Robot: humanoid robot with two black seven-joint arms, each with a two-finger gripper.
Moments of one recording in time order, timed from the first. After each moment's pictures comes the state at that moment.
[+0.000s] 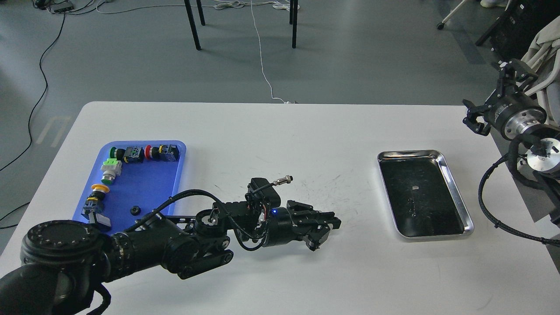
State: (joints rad) left arm -0.82 -0.04 0.08 -0.75 1.61 0.20 -0.49; right arm 0.65 -0.57 0.92 0.88 -0.17 0.01 -0.01
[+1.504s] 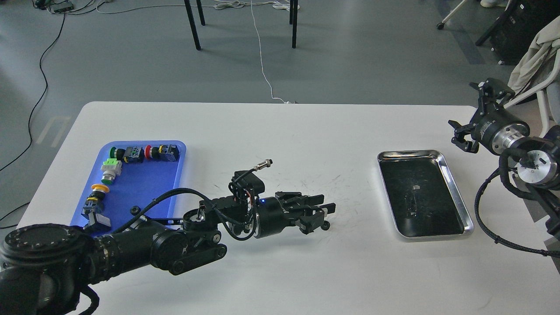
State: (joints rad) left arm -0.80 0.07 -0.02 -0.84 1.47 0.20 -0.49; right arm 0.65 -0.58 0.79 0.90 -0.16 0.04 -0.07
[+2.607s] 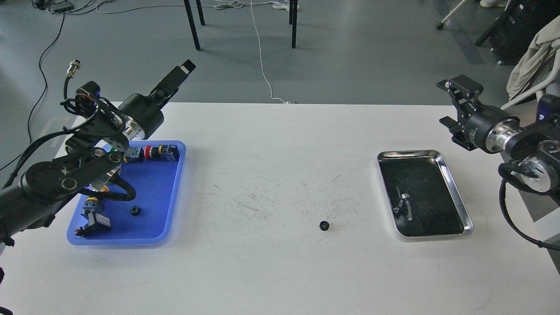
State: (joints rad) left arm -0.84 0.49 -0.35 -0.86 0.83 0.16 -0.49; right arm 0.70 -0.72 0.63 1.13 -0.57 0.05 -0.04
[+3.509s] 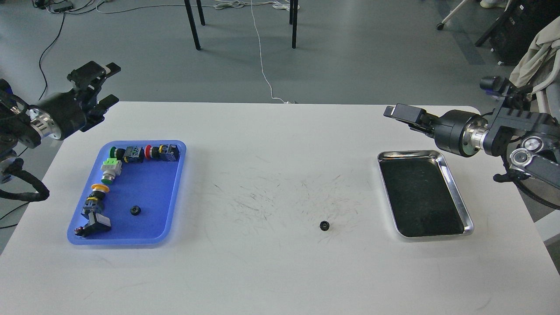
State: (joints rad) left arm -0.85 0.68 -0.37 -0.62 0.56 -0.44 -0.49; right arm 0.95 -0.79 0.26 1.28 -1.06 0.22 0.01
